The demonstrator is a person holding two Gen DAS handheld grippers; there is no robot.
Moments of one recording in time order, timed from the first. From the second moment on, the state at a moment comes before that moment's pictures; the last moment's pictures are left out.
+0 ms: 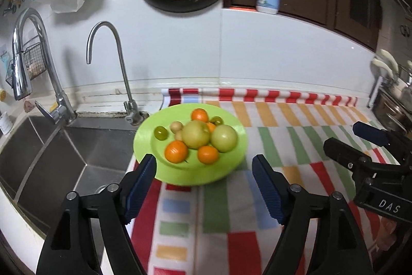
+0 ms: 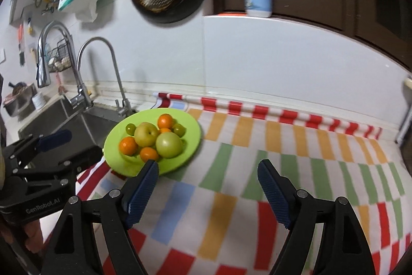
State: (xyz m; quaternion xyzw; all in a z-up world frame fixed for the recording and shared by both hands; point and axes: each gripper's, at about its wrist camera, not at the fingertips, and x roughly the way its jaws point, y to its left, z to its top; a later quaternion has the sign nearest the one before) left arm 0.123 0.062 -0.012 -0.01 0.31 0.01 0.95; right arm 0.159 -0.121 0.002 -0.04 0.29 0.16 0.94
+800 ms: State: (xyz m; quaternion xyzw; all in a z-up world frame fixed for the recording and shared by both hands) left arm 0.027 0.011 0.021 0.02 0.26 -0.02 0.97; right arm 0.049 -0.200 0.020 0.00 0.27 0.08 0.96
